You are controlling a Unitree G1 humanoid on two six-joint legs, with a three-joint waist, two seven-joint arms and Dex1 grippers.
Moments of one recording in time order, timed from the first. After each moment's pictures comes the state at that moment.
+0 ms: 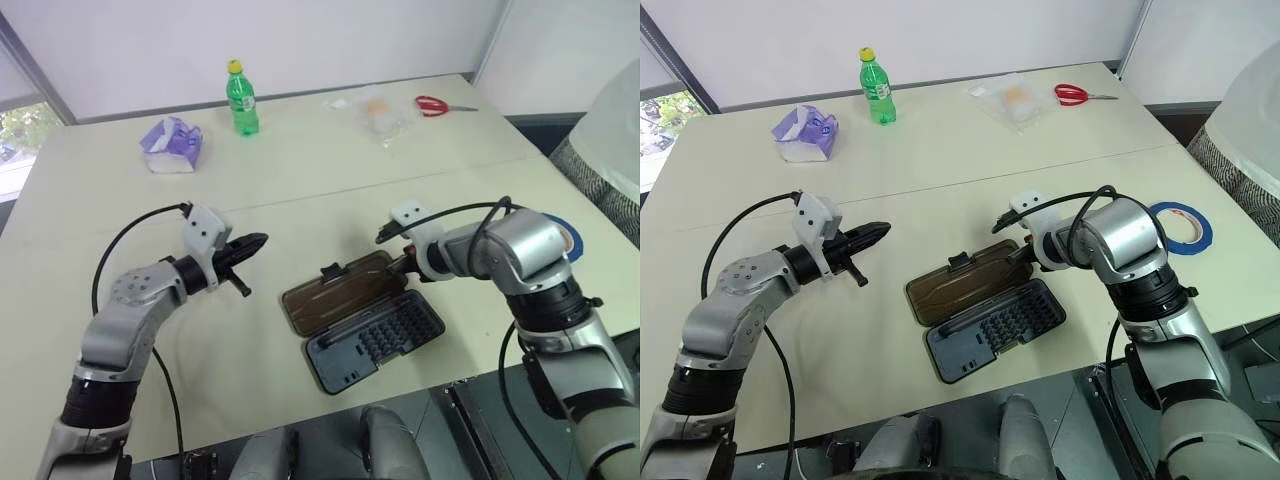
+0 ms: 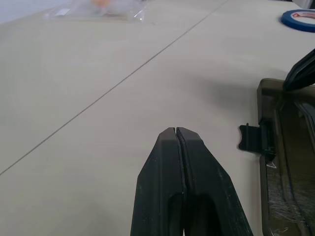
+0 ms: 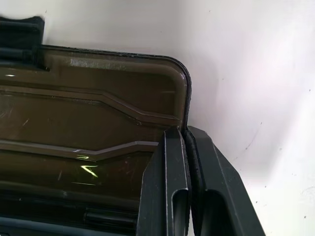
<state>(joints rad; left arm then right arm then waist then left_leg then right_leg) -0.29 0.55 0.05 -0.25 -0.40 0.49 -0.67 -0.84 -0.60 0.25 -0.11 0.62 1.61 0.18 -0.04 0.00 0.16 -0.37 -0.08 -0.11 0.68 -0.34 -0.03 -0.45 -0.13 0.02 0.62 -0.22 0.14</state>
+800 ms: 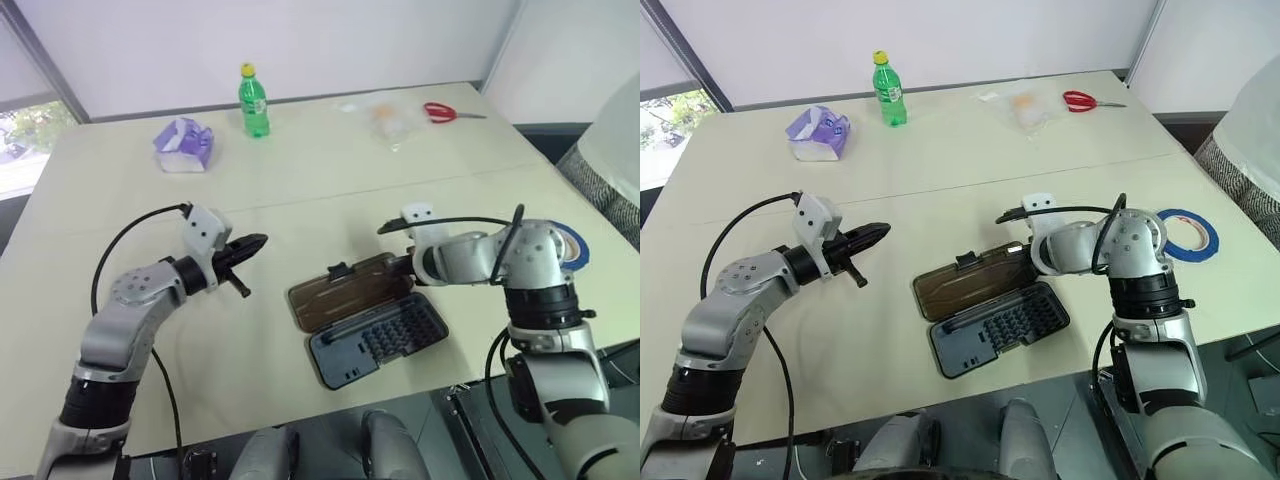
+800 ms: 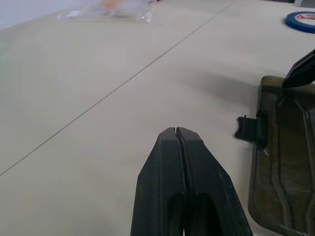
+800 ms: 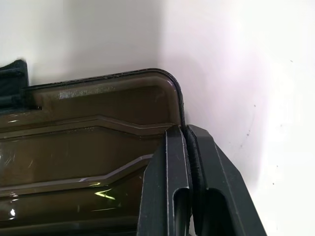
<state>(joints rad) -0.29 0.55 0.05 -0.25 -0.40 0.50 -0.67 -0.77 -0.47 -0.02 0.05 1.32 1.61 -0.83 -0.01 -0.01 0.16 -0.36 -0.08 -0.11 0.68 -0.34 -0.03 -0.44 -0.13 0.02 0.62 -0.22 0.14</state>
